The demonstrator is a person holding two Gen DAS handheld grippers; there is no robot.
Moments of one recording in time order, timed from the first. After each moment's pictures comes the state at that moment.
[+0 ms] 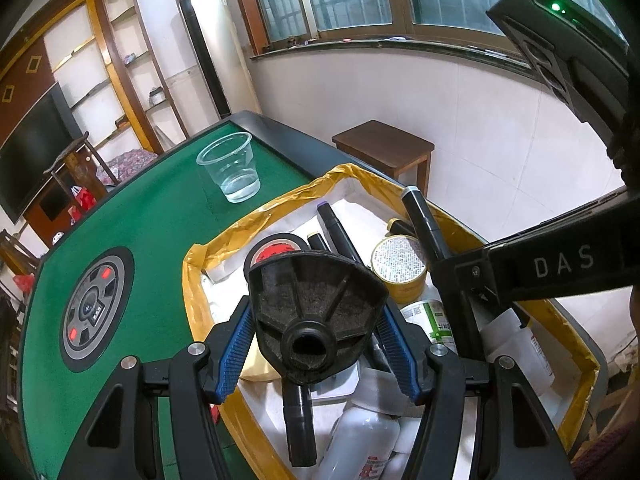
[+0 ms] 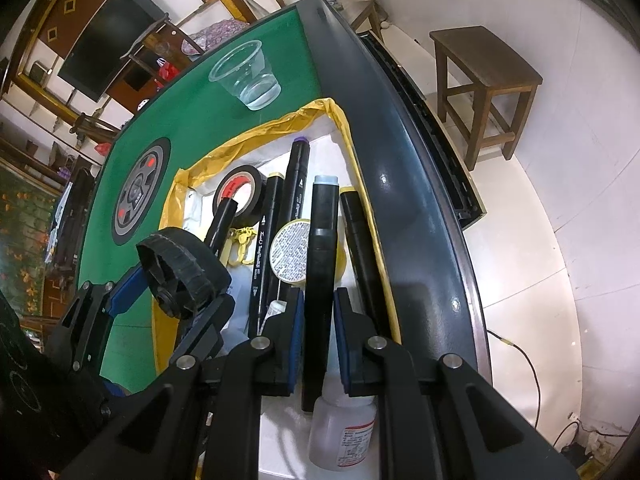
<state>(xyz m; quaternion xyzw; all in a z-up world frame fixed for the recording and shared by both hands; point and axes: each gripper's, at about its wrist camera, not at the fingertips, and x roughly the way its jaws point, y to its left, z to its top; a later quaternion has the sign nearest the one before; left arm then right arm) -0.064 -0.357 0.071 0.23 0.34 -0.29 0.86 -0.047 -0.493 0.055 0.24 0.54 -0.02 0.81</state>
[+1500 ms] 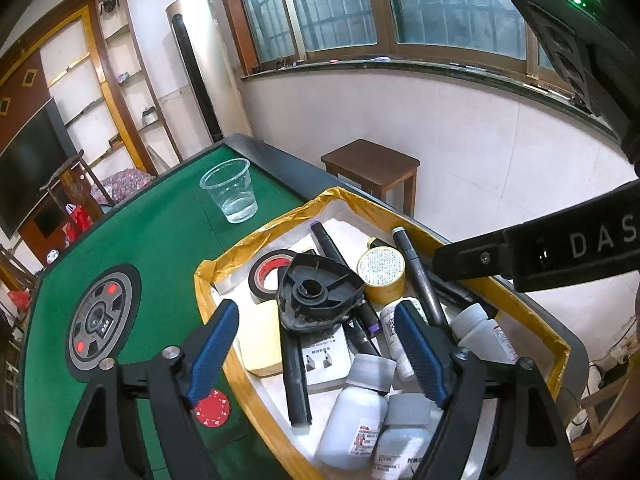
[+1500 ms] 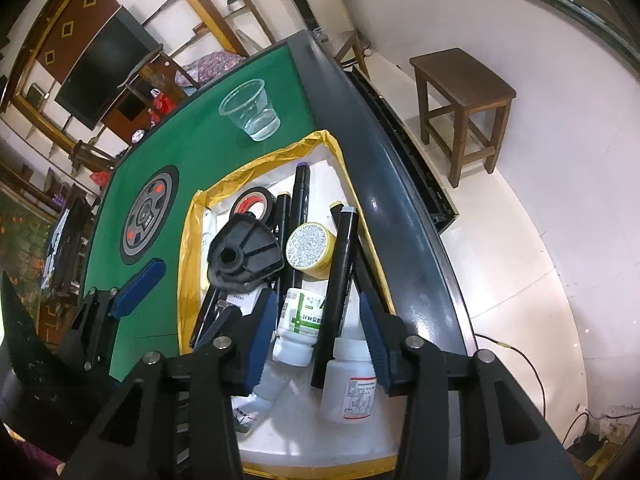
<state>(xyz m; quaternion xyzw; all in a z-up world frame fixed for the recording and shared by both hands) -0.084 -0.340 0.096 0.22 0.31 -0.32 0.87 -0.083 -0.483 0.095 0.25 0.49 -0.07 0.83</state>
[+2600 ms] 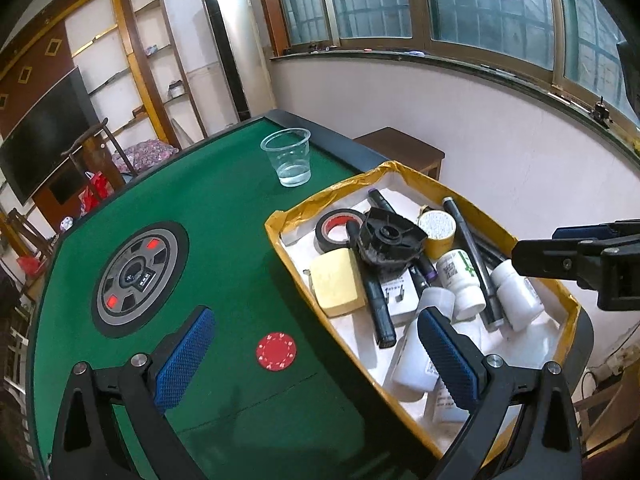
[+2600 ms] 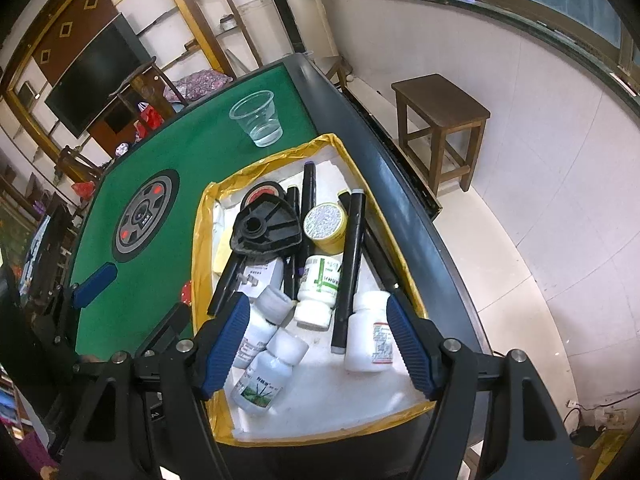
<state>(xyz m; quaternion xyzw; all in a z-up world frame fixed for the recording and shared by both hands) -0.075 -0.264 0.103 0.20 0.35 -0.28 0.87 -0.115 -0.430 0.111 0.22 0.46 -0.12 0.85</state>
